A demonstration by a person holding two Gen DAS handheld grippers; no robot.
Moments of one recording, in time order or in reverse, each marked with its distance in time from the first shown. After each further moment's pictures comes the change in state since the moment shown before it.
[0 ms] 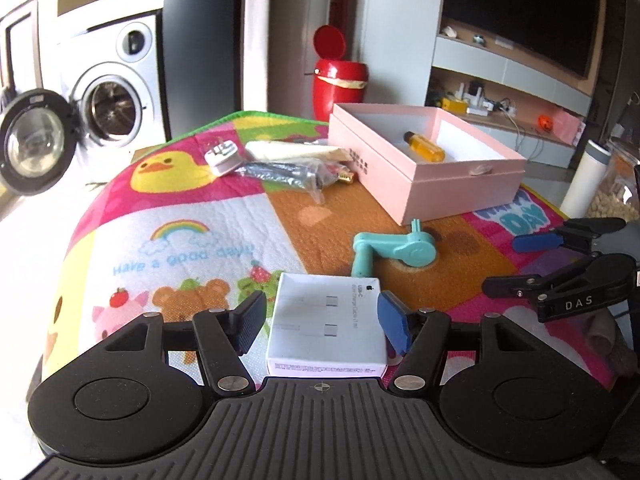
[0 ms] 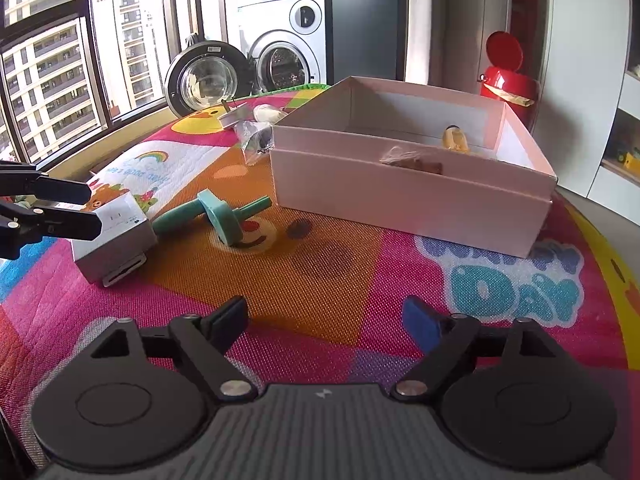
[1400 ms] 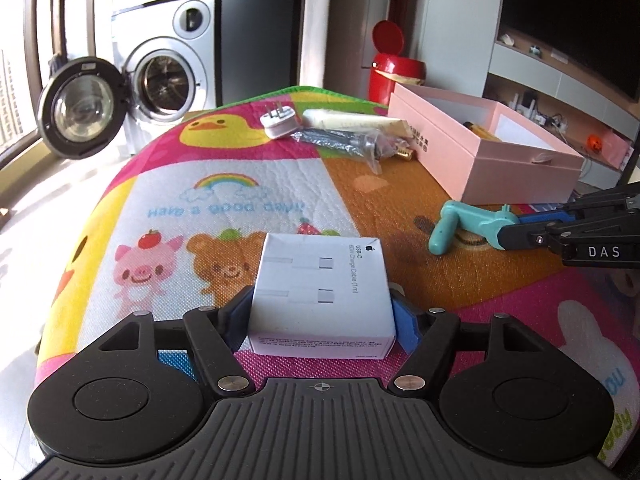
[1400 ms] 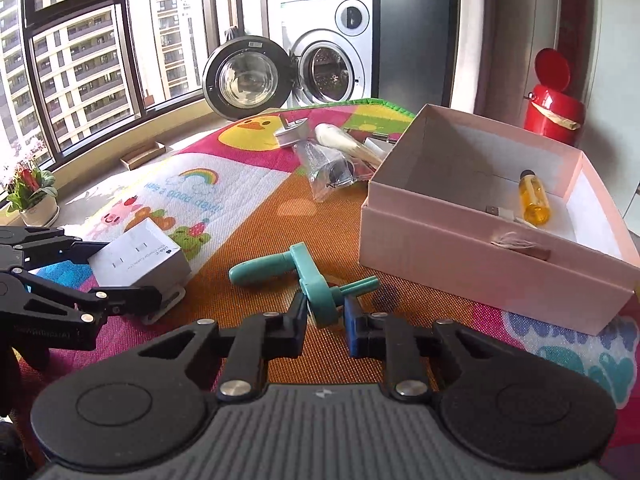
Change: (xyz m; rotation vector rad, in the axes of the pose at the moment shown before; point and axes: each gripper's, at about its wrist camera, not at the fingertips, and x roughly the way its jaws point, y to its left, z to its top) left arm 0.008 0.007 -0.030 -0.075 -0.004 0.151; right arm 0.019 0.033 0.040 -0.085 0.021 0.082
